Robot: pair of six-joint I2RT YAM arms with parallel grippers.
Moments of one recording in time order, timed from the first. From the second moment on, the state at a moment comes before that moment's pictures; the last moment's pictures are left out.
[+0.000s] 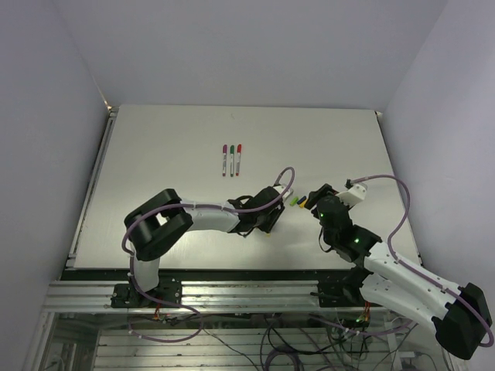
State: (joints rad) left arm -1.05 1.86 1.04 0.02 -0.15 -0.26; right arm 0.71 0.79 0.42 -0.14 0.80 0.83
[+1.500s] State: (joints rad) left arm -1.08 1.69 1.03 -0.03 -0.19 -0.31; right arm 0.71 0.93 0.50 -0.22 0.80 0.84
